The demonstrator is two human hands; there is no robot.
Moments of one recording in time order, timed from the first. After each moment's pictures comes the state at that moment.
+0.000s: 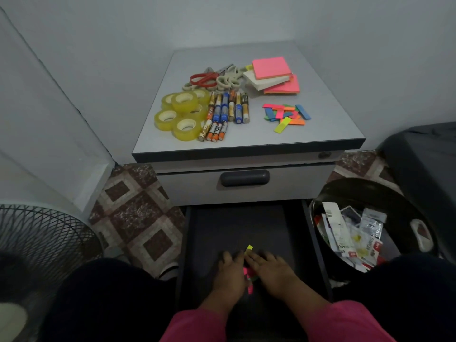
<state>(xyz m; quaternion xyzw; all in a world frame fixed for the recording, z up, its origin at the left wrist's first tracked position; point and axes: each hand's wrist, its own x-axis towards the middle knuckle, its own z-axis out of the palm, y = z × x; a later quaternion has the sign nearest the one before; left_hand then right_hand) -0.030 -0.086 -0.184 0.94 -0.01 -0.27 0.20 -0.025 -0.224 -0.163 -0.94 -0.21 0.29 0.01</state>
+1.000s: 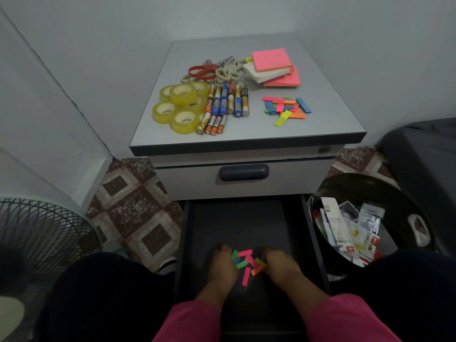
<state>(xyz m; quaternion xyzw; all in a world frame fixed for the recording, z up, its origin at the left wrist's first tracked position) -0.022 -0.079 -0.182 0.93 0.11 -0.20 0.28 -0.024 -0.237 -0.163 -0.95 -0.01 0.27 0.17</state>
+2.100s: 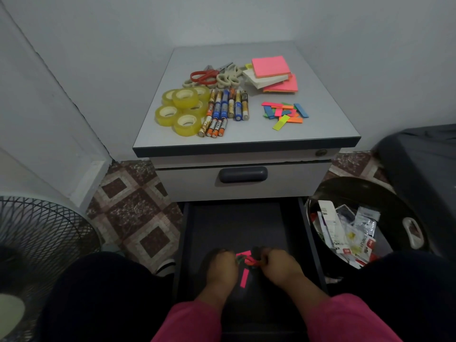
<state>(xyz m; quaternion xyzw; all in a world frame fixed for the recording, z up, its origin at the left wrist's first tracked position) -0.022 -0.081 -0.179 0.97 0.02 -0.18 0.15 -0.029 -0.239 -0.147 -0.94 0.04 0.26 0.22</state>
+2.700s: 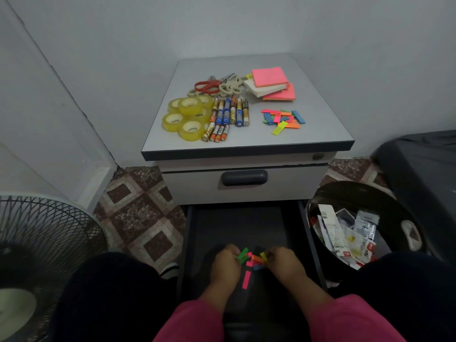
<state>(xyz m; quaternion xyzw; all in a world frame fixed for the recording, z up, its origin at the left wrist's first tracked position) -0.026 -0.084 -0.162 0.90 0.12 -0.17 0.39 -0.028 -0.244 -0.147 -0.93 0.10 0.21 0.30</state>
